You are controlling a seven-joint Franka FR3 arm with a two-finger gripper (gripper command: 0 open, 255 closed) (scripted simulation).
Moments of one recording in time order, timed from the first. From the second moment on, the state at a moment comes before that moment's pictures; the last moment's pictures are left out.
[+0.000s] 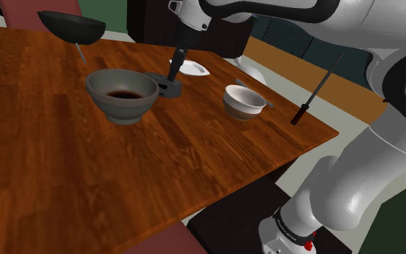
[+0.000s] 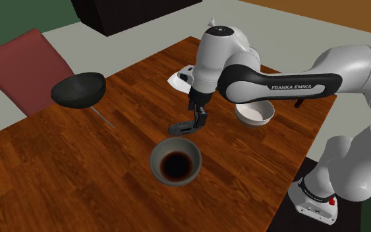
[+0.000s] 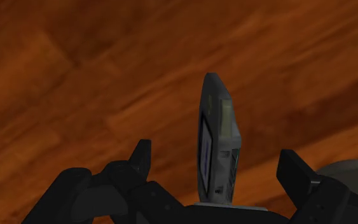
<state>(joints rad) 0.24 -0.04 0.10 -1.75 0.06 1.88 -0.49</state>
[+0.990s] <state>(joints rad) 0.24 -0.03 0.10 -1.81 0.06 1.95 -0.50</state>
